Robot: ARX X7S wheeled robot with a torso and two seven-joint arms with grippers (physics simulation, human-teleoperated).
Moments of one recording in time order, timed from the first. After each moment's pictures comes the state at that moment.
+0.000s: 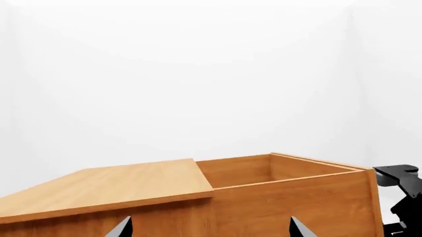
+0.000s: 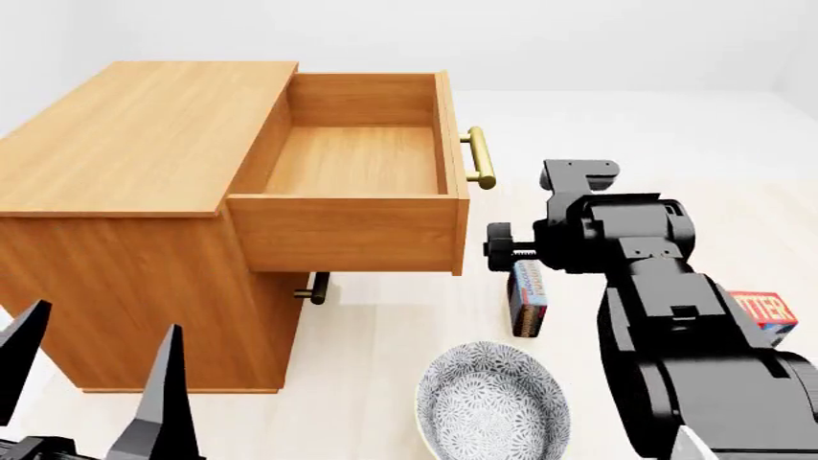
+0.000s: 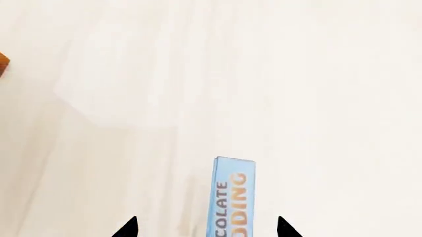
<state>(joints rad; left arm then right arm) -0.81 -1.42 1.74 0.61 -0.30 0.78 -1.20 1.39 0.08 -0.11 1.29 0.05 0.87 -0.17</state>
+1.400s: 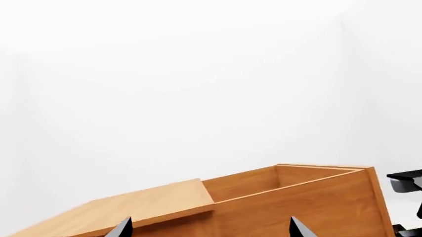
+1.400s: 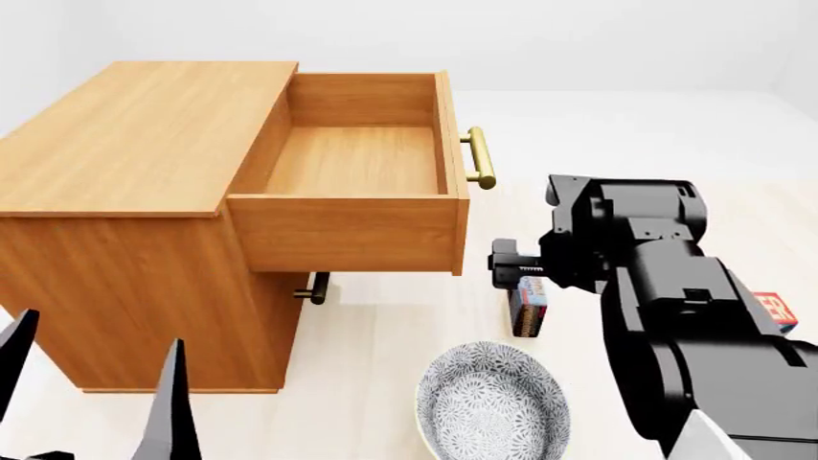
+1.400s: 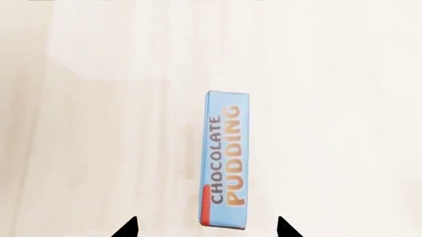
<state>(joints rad) -0.77 -1.41 1.71 0.60 -0.13 0.68 -1.31 1.44 0.08 -0.03 1.31 0.00 1.12 -0.13</state>
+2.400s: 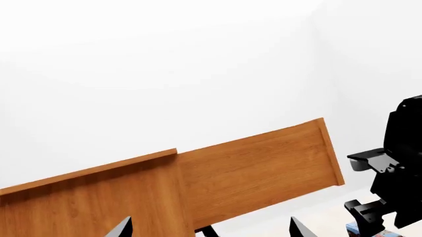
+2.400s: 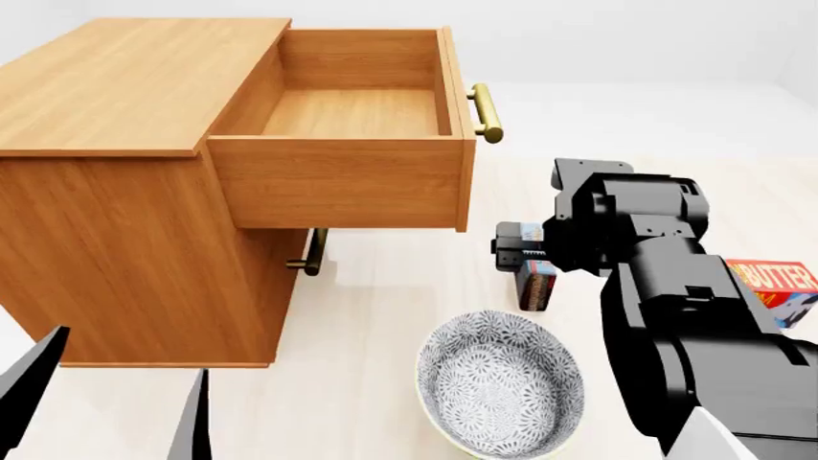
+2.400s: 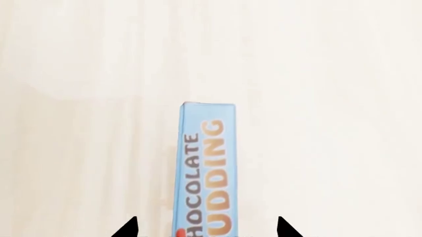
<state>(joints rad) -0.74 -1.39 1.72 0.59 -0.06 0.69 -1.27 1.45 0.08 0.00 1.31 0.00 1.03 -0.06</state>
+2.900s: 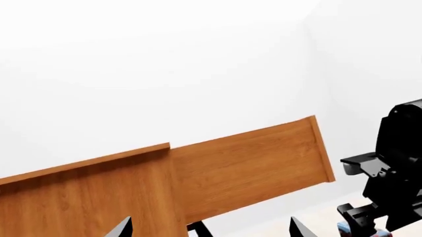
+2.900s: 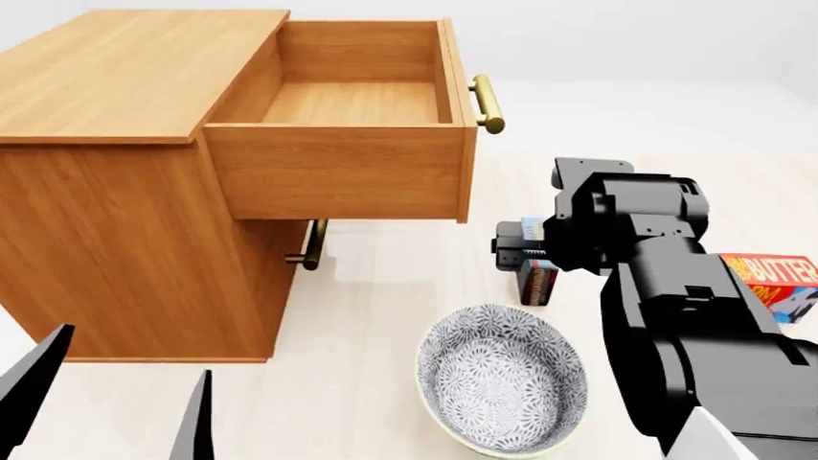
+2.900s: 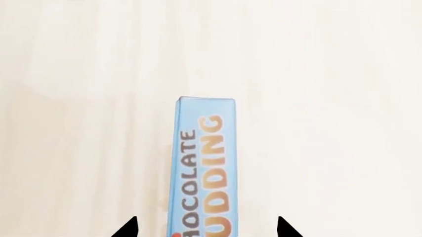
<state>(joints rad) -0.74 -1.39 1.71 0.58 -0.06 0.72 -1.25 1.45 0.08 0.00 1.31 0.00 1.02 -0.06</state>
